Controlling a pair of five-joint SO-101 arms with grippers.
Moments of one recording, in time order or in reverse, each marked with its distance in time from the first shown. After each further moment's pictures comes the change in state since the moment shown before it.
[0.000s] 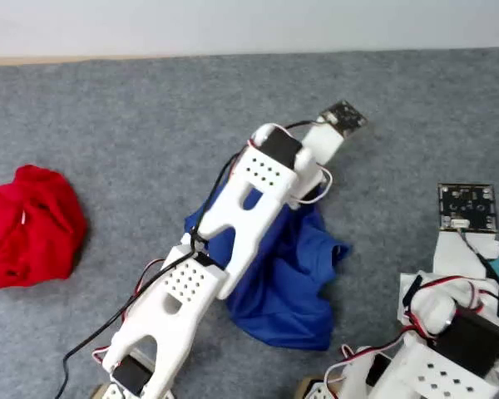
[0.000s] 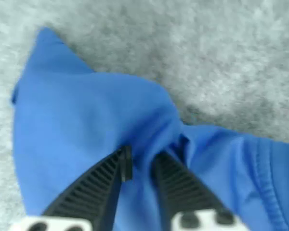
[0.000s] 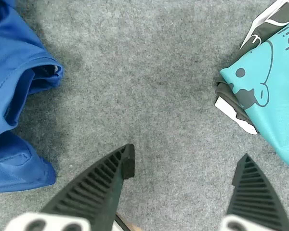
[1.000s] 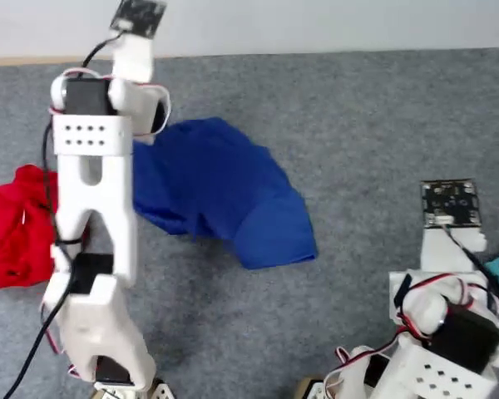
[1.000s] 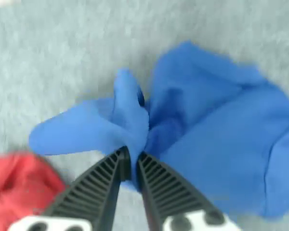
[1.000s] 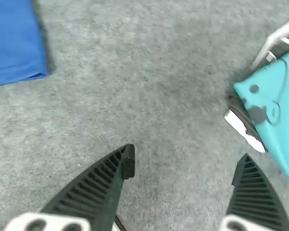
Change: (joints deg) left arm -33.7 -40.1 31.3 0.3 2.0; right arm -7.0 -0.1 0.3 0.0 0.0
